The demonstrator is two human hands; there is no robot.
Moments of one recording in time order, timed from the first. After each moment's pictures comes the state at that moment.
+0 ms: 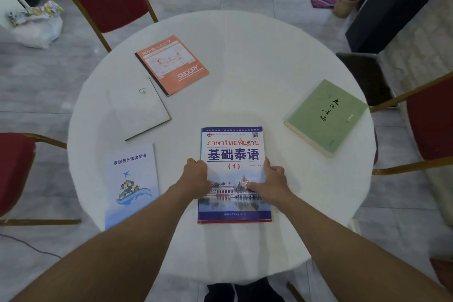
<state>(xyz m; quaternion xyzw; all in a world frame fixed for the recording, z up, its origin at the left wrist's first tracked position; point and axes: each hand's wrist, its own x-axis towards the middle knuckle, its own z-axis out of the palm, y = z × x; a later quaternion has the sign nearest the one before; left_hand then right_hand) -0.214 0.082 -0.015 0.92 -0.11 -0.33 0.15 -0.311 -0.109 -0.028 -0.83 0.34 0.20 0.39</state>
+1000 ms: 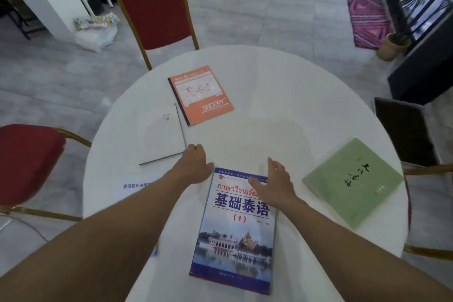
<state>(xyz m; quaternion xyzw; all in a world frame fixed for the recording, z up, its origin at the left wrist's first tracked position) -0.090 0.064 0.036 0.95 -0.05 -0.26 0.15 -0.179 -0.152 -0.008 -0.91 0.21 0.20 0.29</state>
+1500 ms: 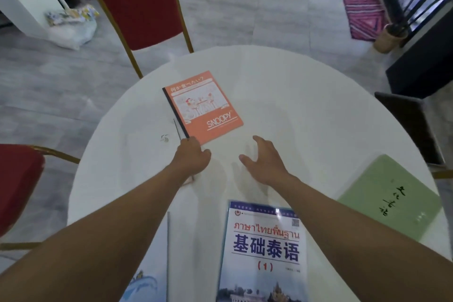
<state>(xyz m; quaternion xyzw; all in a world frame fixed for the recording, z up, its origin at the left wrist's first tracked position) 0.039 0.082 0.009 0.93 0.01 -0.26 0.26 -0.027 -0.113 -0.007 -0.90 0.19 0.15 0.35</state>
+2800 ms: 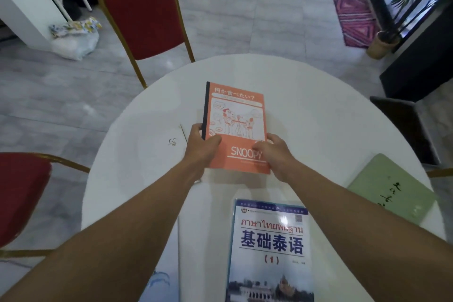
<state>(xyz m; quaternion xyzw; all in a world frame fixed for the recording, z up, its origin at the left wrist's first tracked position) 0.023 0.070 0.053 0.75 0.15 -0.20 0.61 -0.019 -0.112 0.031 -0.66 0.37 0.12 0.65</state>
